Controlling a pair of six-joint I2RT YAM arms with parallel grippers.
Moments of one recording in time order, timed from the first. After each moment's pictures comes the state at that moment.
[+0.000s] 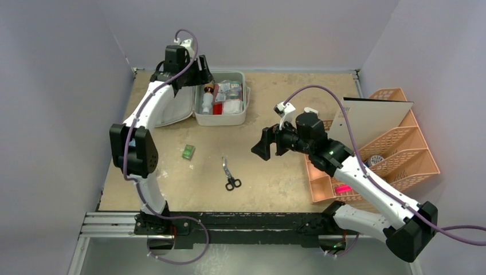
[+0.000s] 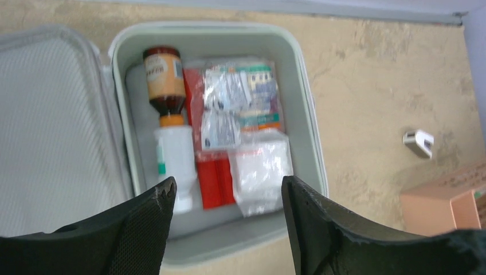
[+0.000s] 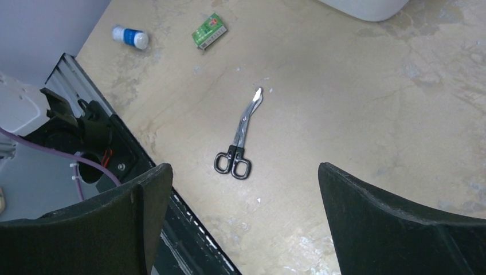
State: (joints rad) left arm -0.17 1.91 1.75 -0.39 0.20 -0.32; right arm 0.67 1.03 0.91 -0.34 -0.29 0.33
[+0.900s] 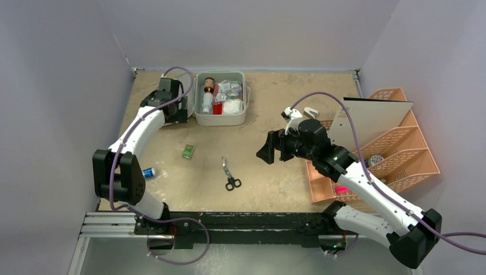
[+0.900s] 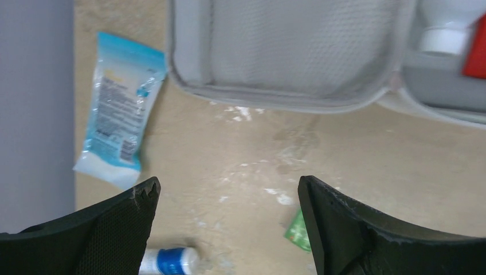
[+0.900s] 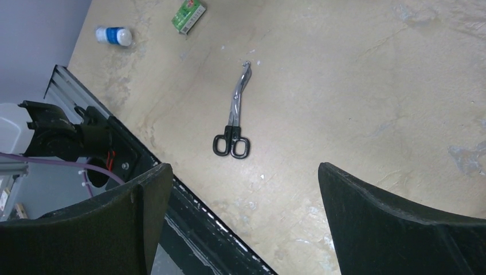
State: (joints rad) left arm -0.15 1.56 1.29 -0.69 -0.35 -0.15; right arm 0.67 0.97 0.85 -0.42 -0.21 0.45
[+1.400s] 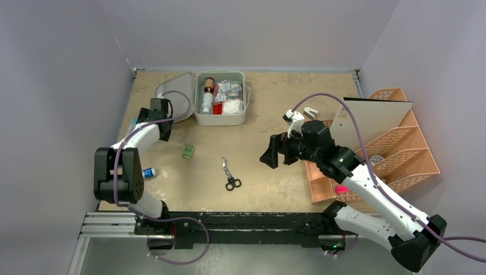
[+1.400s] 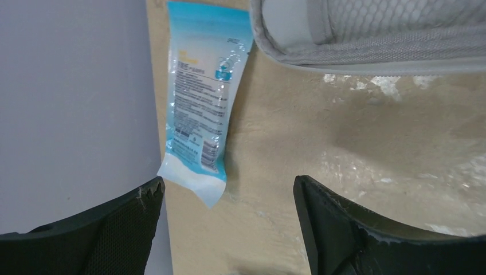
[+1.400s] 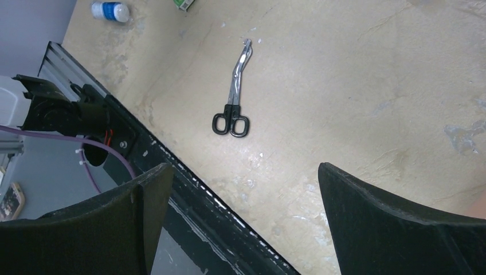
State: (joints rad) left arm -0.01 1.52 0.94 -0.34 -0.53 0.27; right arm 0.67 0.92 0.89 -0.55 -0.23 0.42
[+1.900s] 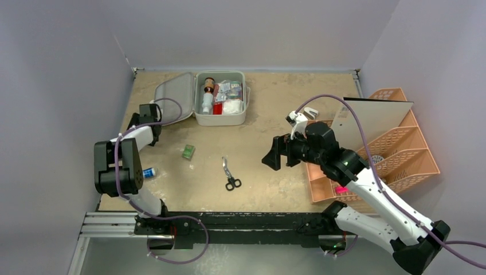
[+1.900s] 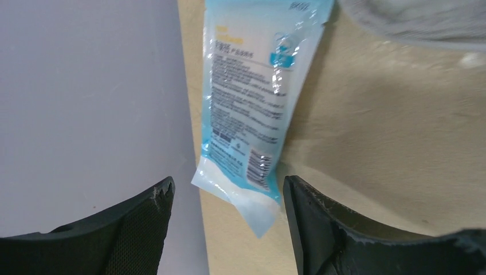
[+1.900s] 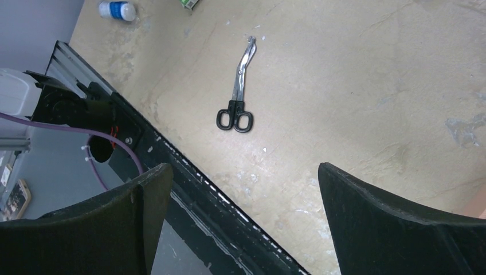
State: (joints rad) left arm 0.11 1.64 0.86 -0.14 -0.58 0.49; right arm 0.67 0.89 0.89 -0.58 -0.24 0.43
